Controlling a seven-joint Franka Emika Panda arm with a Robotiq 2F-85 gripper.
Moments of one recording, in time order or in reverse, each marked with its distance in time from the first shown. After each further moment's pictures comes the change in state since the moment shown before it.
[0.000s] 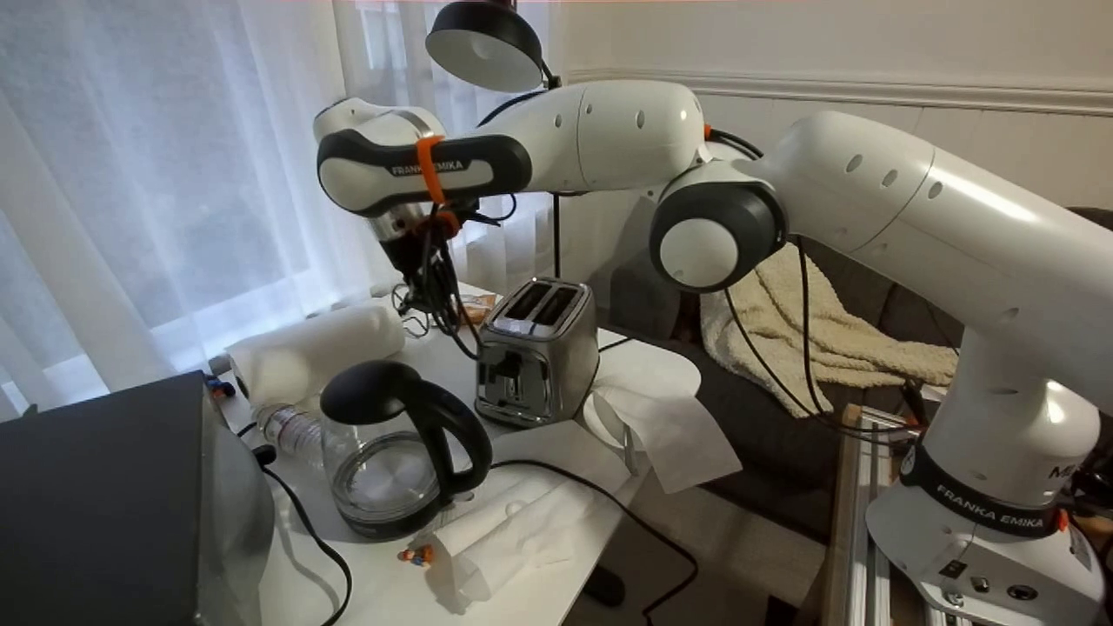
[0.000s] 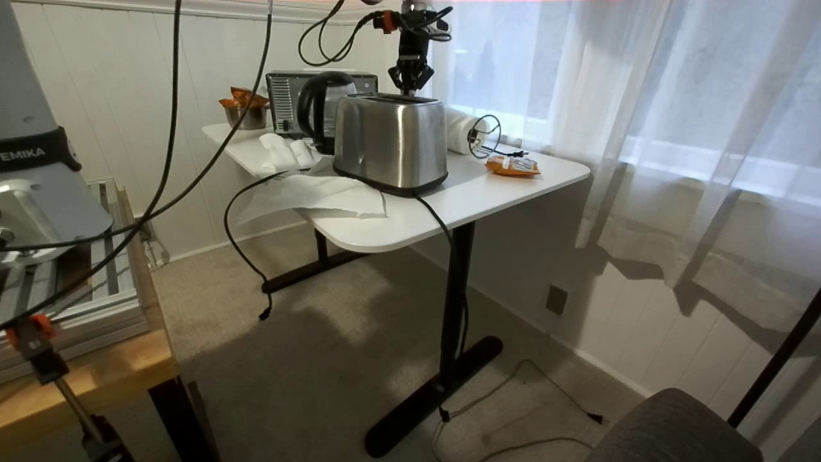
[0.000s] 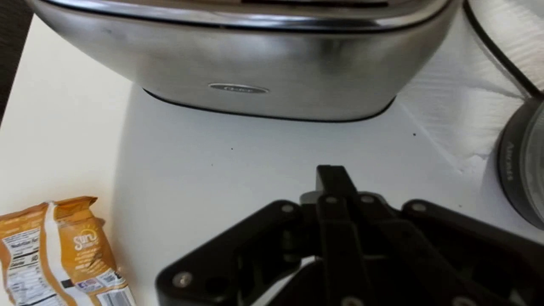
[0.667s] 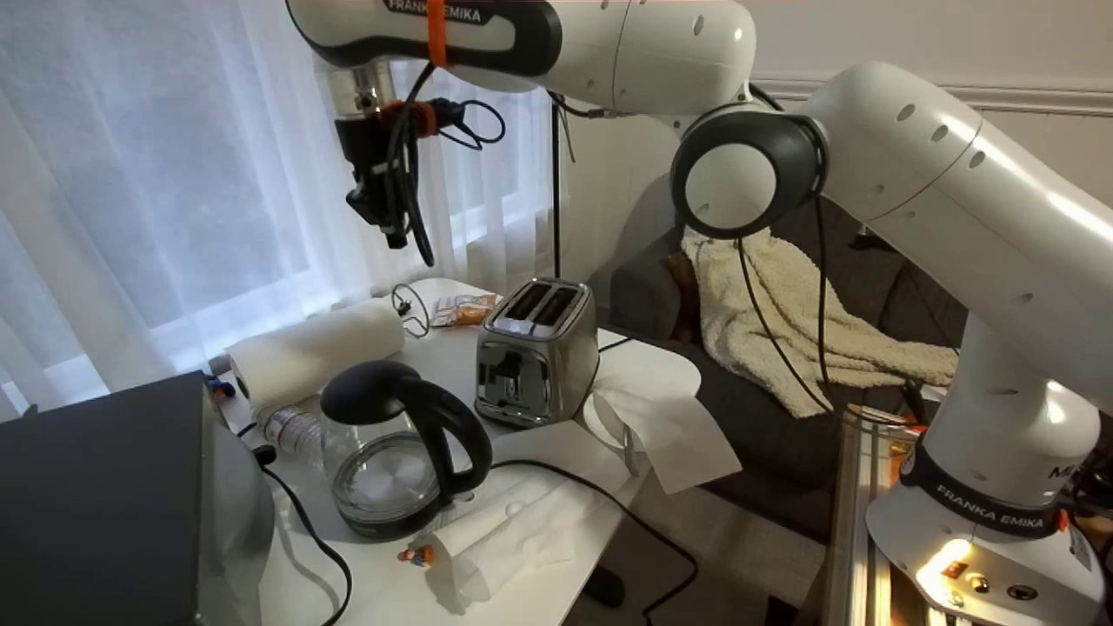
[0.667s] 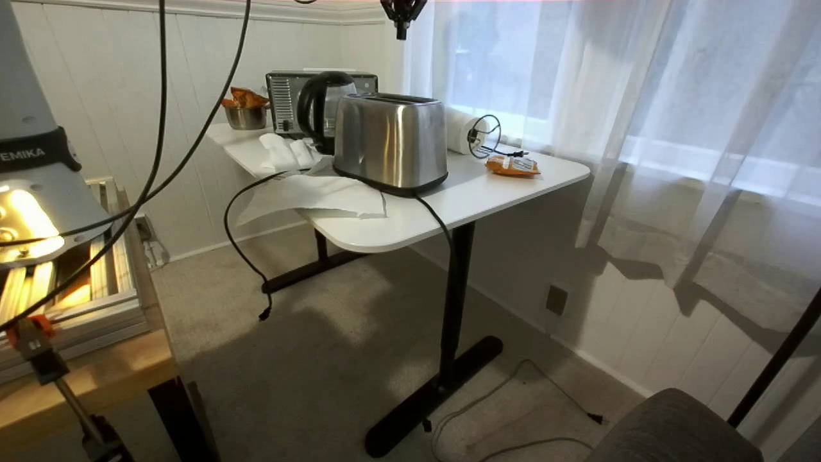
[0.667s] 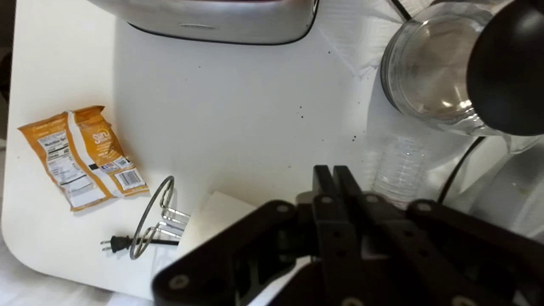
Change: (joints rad) arm -0.001 -0.168 0.113 0.089 0.023 -0.013 0.062
